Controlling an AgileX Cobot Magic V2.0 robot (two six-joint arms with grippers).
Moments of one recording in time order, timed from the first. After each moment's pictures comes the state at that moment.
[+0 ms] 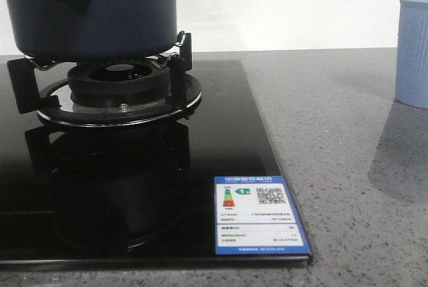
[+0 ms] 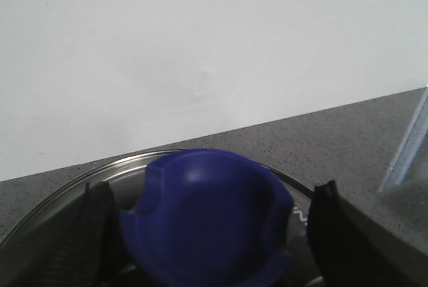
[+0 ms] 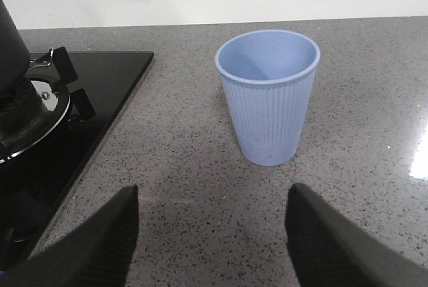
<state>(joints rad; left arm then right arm) -0.50 1.27 -0.92 -0.44 -0.09 0.34 -0.02 0.28 -0.48 0.37 0.60 -0.24</state>
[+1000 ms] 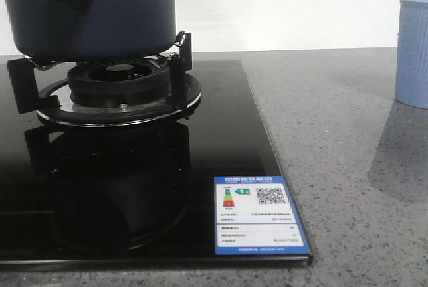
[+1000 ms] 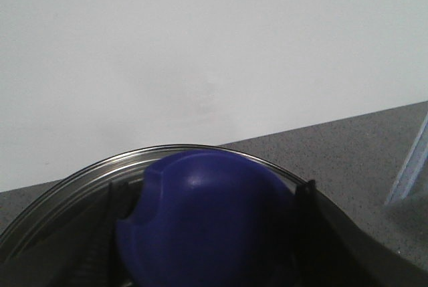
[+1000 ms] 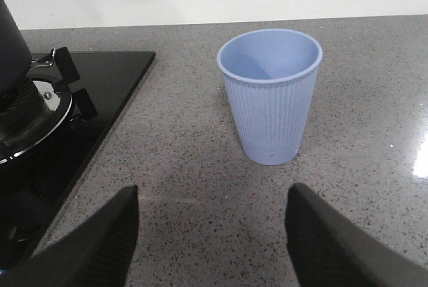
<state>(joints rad) -0.50 1.26 -0.92 -0.45 -0.13 0.34 -0.02 0.28 -0.48 0.37 0.60 -0.24</state>
